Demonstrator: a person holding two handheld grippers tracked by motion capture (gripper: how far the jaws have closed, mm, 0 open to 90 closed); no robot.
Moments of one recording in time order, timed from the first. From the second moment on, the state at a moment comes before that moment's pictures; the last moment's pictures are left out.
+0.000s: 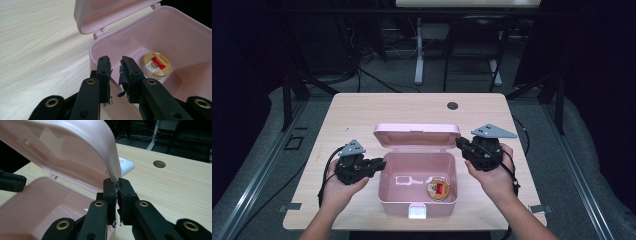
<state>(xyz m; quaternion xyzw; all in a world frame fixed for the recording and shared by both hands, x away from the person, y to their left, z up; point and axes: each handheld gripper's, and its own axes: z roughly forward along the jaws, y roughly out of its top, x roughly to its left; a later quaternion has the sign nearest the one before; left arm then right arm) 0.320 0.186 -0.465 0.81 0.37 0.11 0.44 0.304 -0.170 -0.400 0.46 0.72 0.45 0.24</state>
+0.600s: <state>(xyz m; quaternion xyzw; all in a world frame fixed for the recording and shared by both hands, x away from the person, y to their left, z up) 0.312 0.194 -0.447 0.79 0.38 0.14 0.46 0.298 -0.172 -0.403 0.46 0.72 0.46 0.23</state>
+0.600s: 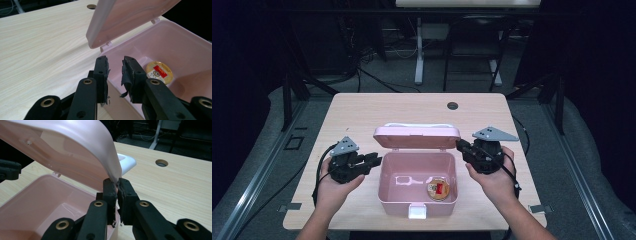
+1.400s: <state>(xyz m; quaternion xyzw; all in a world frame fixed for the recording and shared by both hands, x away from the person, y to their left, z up) 0.307 0.197 -0.408 0.78 0.36 0.17 0.48 0.292 -0.175 -0.406 0.46 0.72 0.47 0.22</state>
